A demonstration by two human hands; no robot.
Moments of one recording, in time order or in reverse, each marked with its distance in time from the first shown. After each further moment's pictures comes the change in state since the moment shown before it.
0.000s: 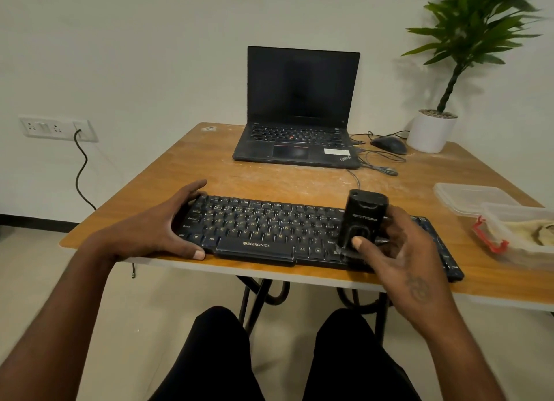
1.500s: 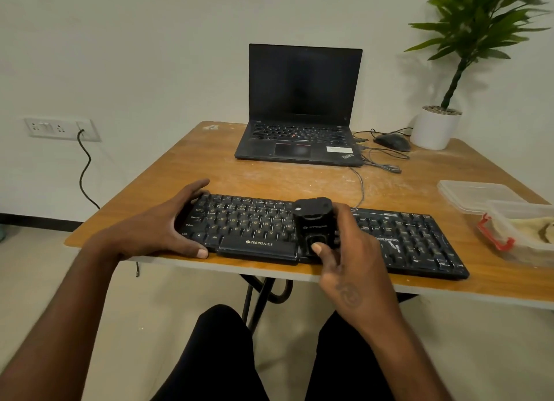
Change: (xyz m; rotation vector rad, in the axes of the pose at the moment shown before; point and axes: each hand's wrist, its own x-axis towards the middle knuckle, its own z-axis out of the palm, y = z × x) left_hand 0.000 -0.003 0.000 -0.004 0.000 -0.003; right_hand -0.006 -0.017 0.055 -0.226 -0.116 -0.075
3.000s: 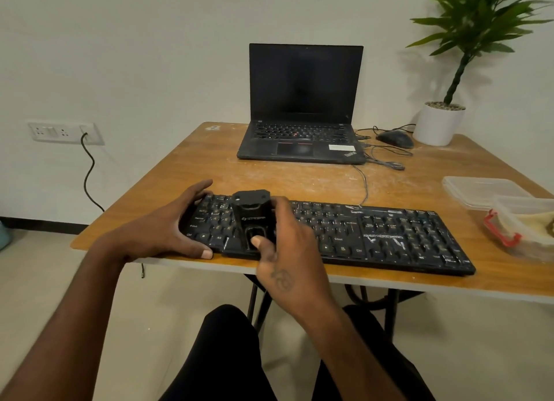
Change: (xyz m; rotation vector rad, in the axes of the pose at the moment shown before) left_hand 0.000 0.001 -0.001 -0.005 -0.009 0.002; right_hand 0.016 -0.050 0.055 0.134 -0.131 0.046
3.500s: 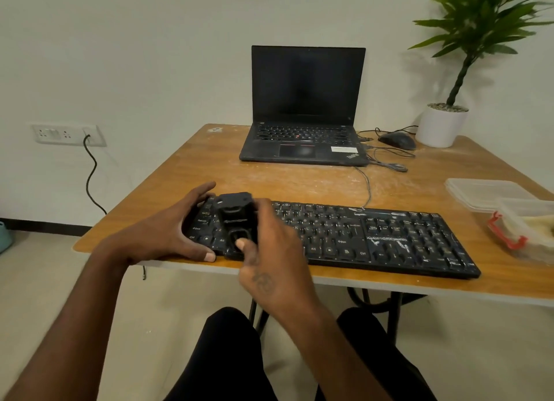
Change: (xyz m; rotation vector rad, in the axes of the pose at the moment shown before) left_hand 0.003 -0.005 0.001 0.009 0.012 0.013; right_hand 0.005 -0.016 0.019 -0.008 -0.035 0.005
